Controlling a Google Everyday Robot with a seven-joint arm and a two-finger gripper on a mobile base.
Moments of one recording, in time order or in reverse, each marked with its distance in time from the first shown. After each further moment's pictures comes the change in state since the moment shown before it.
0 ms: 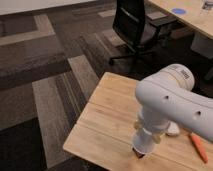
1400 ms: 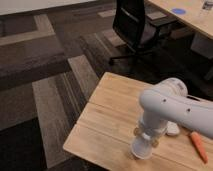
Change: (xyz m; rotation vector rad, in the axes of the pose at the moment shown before) arm -0.006 0.005 0.082 0.008 0.102 -0.091
